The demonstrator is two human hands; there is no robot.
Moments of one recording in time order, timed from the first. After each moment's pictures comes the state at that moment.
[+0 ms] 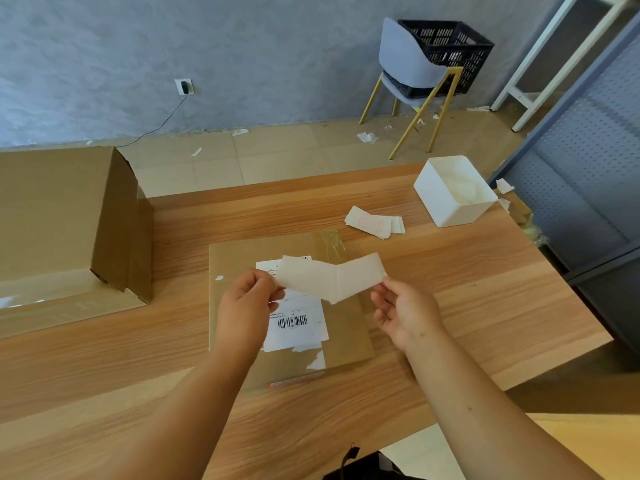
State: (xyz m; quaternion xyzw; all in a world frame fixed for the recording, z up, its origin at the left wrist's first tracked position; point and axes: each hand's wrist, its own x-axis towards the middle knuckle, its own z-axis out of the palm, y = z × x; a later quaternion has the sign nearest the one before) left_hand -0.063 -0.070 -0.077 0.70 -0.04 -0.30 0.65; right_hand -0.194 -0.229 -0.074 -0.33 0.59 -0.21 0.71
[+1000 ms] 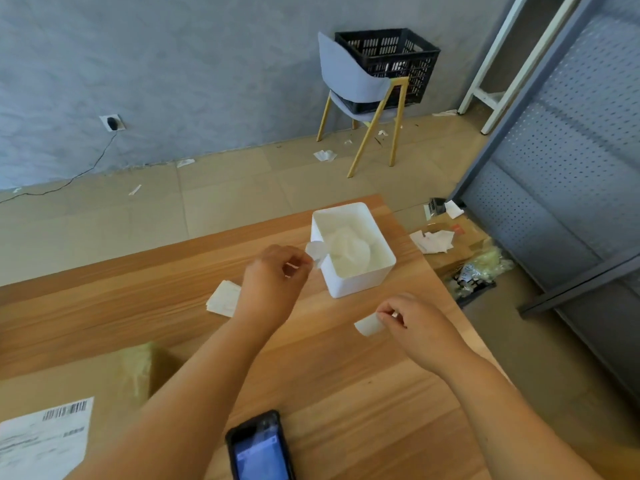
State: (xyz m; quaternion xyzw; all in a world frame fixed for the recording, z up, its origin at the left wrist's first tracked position) left_hand -0.112 -0.446 -0.074 0.81 -0.35 -0.14 0.45; right_hand -0.309 -0.572 -0.094 -0.88 0.35 0.00 0.31
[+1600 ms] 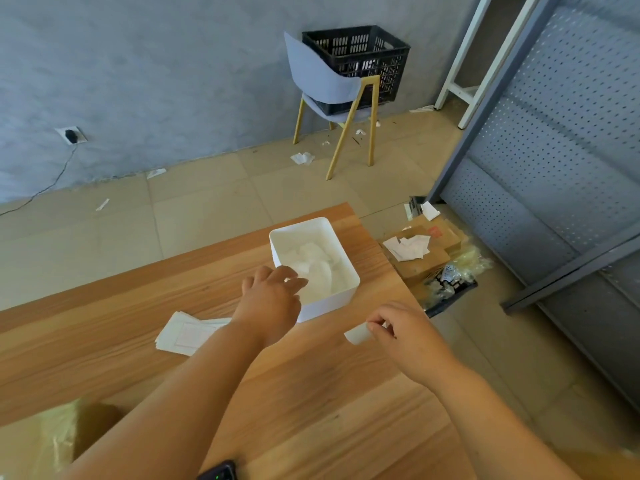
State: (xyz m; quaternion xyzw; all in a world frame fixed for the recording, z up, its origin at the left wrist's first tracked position) left_hand -0.112 -0.523 -0.122 0.83 -0.54 -0.14 0.09; right_hand -0.330 -0.629 -0.112 -0.87 0.36 -0.03 0.33
